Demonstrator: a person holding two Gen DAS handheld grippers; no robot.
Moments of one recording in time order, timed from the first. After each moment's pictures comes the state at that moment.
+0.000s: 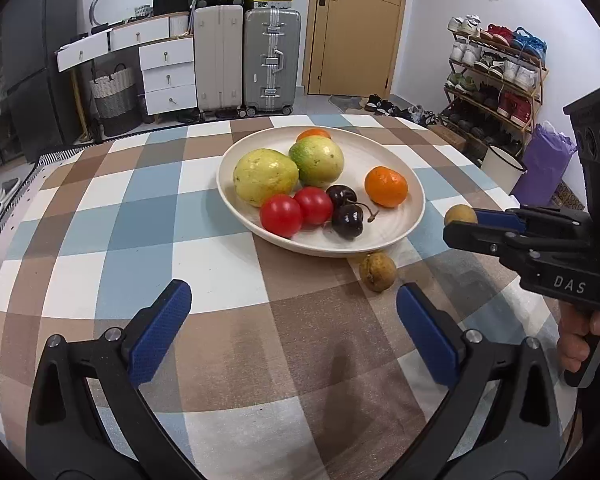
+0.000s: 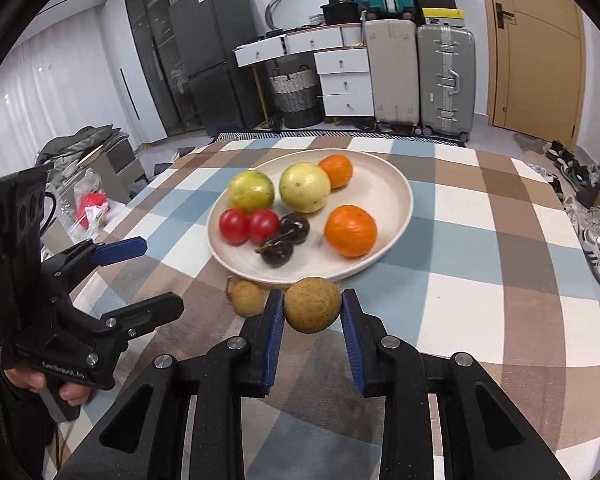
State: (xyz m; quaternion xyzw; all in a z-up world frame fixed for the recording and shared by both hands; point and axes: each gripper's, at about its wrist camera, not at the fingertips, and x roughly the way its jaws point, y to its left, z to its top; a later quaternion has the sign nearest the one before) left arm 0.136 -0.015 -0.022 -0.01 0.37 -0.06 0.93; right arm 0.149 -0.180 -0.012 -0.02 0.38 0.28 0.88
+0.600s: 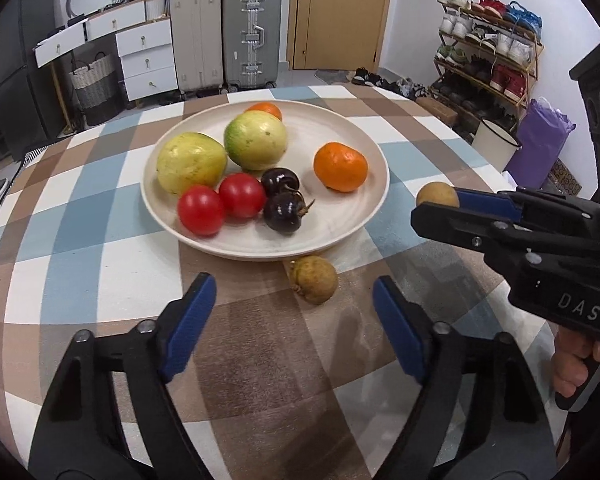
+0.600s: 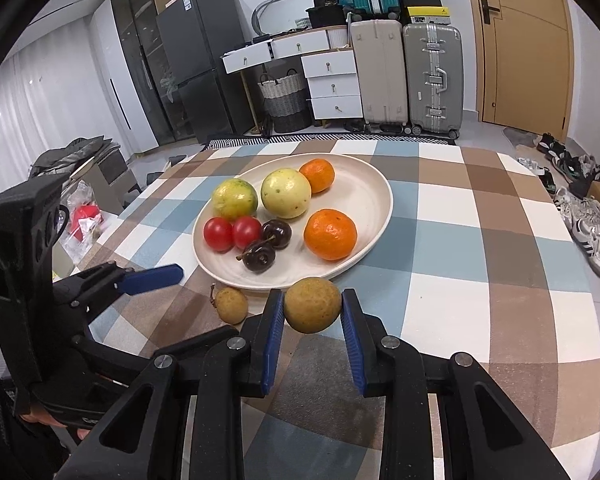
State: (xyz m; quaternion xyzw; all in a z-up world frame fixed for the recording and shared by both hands) left arm 0.167 -0.070 -0.037 0.00 0.41 -0.08 0.91; right arm 0.151 -0.190 -0.012 0.00 0.38 0.26 0.89
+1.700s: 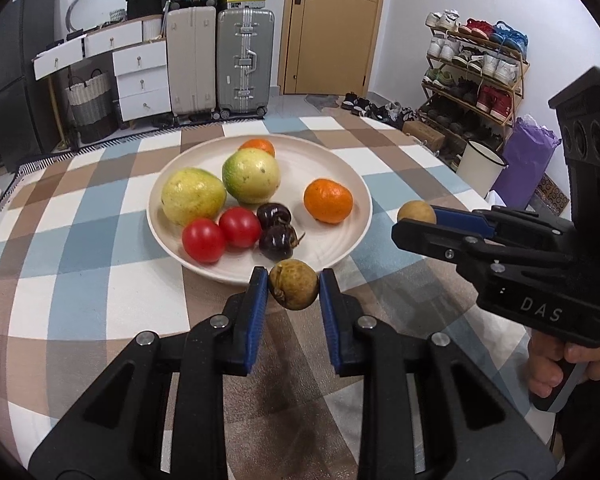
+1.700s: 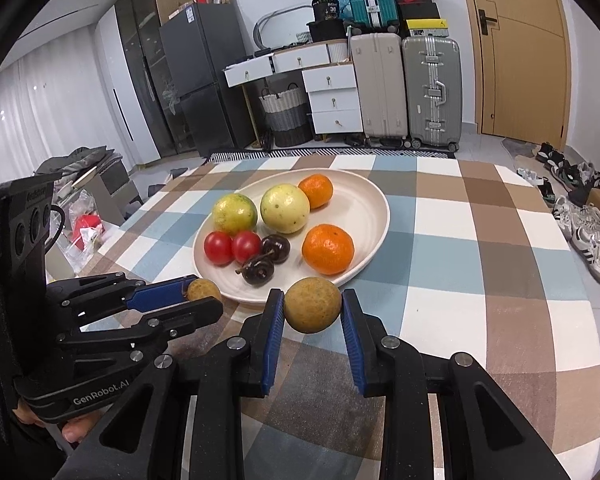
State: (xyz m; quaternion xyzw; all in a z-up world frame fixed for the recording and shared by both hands) left arm 0.152 -0.057 -0.013 -0.01 0.36 -0.10 0.93; right arm 0.148 -0.194 -0.008 0.01 0.35 0.27 0.90
